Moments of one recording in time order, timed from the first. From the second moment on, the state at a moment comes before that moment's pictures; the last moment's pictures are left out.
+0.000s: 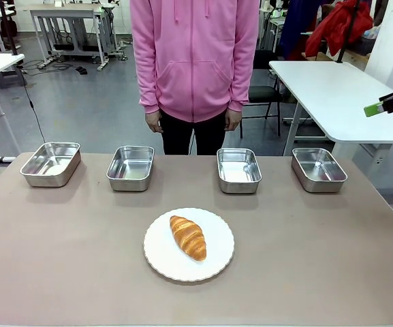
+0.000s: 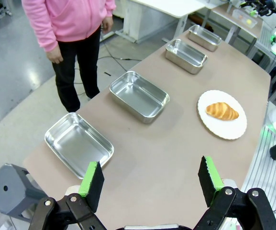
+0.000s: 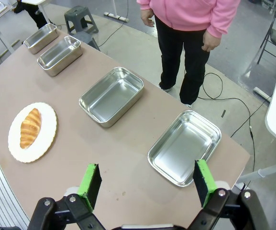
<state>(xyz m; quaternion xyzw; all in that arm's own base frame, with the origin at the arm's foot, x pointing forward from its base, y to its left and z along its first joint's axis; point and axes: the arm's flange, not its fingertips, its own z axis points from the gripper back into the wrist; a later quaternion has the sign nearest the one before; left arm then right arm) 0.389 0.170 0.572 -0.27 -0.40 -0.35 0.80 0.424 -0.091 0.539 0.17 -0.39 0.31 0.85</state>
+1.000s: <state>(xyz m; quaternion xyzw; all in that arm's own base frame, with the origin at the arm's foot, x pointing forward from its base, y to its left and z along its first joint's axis) 0.389 0.170 0.572 -0.27 -0.40 -0.35 0.80 0.424 -0.091 0.539 0.17 -0.39 0.31 0.85</state>
